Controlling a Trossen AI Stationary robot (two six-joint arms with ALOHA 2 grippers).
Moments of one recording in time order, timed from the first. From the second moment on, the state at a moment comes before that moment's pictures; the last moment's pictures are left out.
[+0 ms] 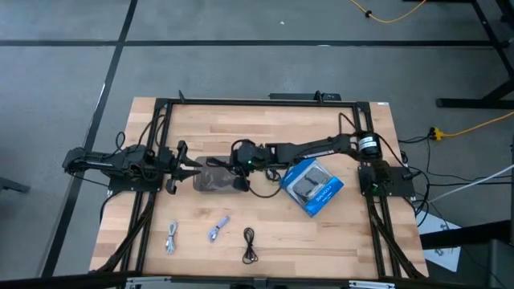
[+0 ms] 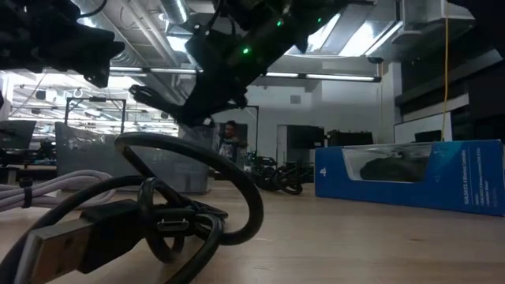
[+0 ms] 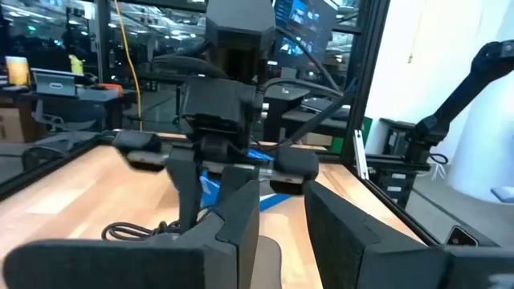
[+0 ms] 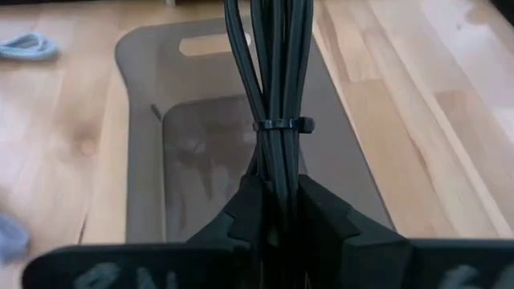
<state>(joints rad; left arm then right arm) -0.07 0.00 0.01 0.14 -0.01 -0.12 0.01 2.10 1.55 -0.13 0.10 0.09</state>
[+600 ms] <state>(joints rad) -0.07 0.00 0.01 0.14 -0.02 -0.13 0.01 2.09 1.58 -0.11 -0.09 0.23</state>
